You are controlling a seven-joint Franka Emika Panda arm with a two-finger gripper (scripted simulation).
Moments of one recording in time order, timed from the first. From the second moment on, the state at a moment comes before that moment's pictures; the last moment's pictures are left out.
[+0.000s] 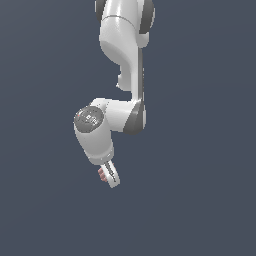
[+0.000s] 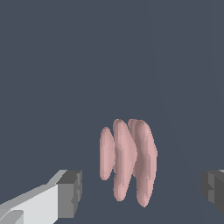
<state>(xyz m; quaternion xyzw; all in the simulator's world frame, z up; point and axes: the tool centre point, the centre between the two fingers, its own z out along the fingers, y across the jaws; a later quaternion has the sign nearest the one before) 0.097 -0.090 0.099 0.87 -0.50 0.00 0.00</state>
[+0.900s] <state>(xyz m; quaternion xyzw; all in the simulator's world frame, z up) 0.097 -0.091 0.049 0.87 -0.50 0.00 0.00</state>
